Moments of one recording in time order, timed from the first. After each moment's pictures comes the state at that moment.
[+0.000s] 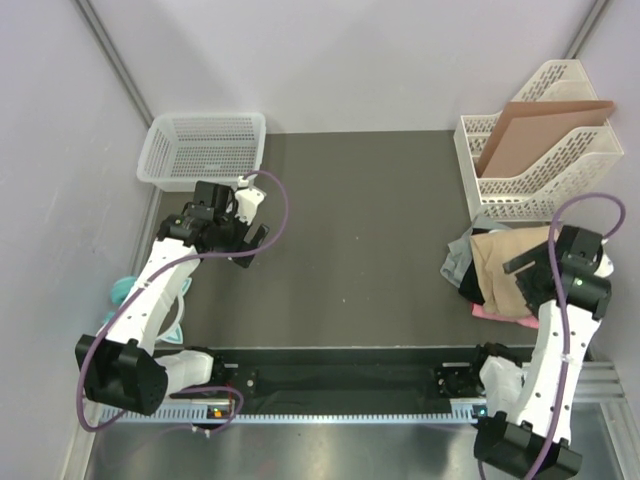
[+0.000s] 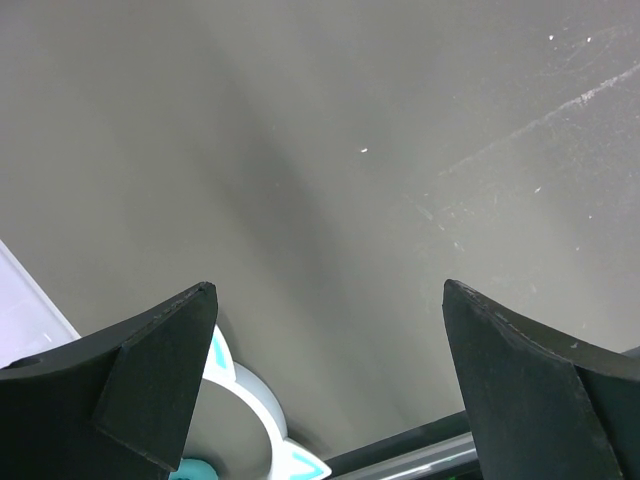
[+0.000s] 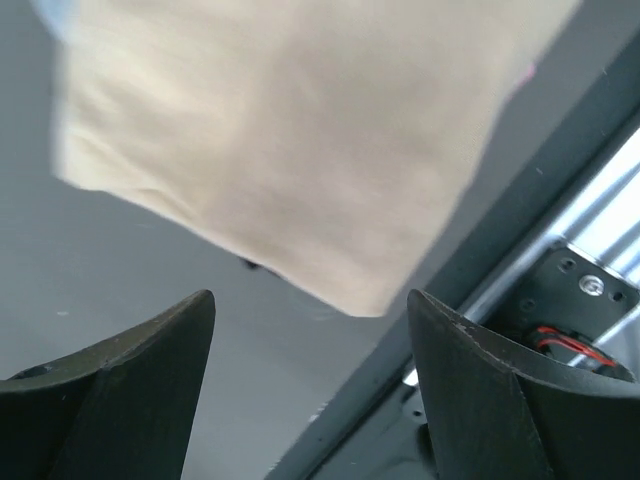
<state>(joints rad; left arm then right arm) -0.22 1.21 1.09 -0.84 0.05 0.35 -0.43 0.76 0.95 -1.22 0.08 0.66</state>
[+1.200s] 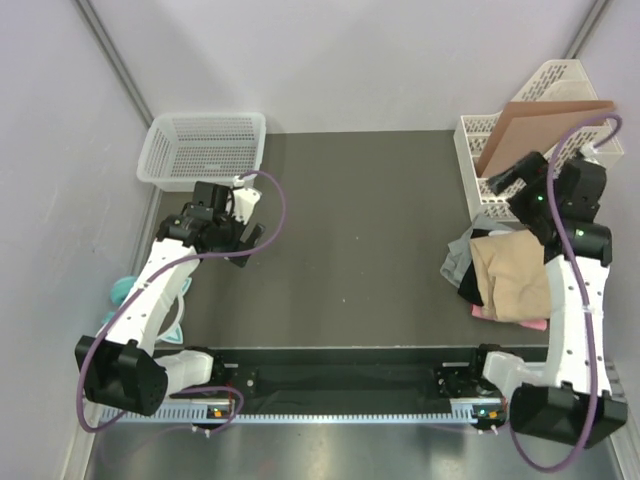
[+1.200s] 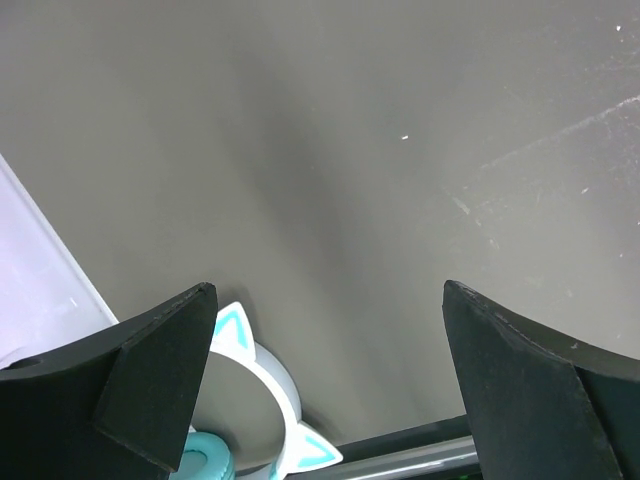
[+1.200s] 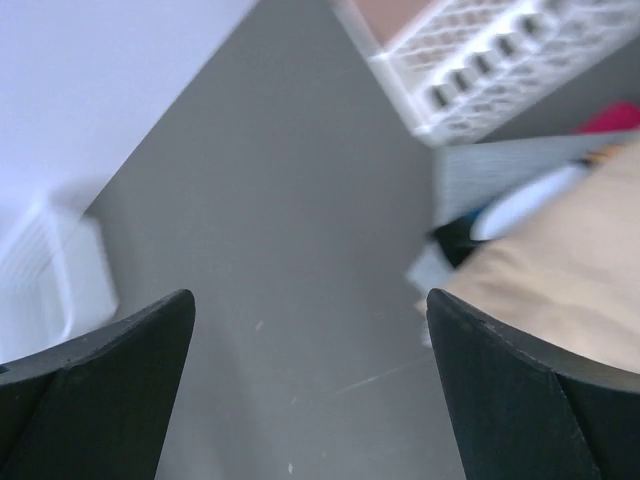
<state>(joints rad) -0.22 1.20 1.08 -0.84 -0.04 0.34 -0.26 1.04 1.21 -0.72 -0.12 0.64</state>
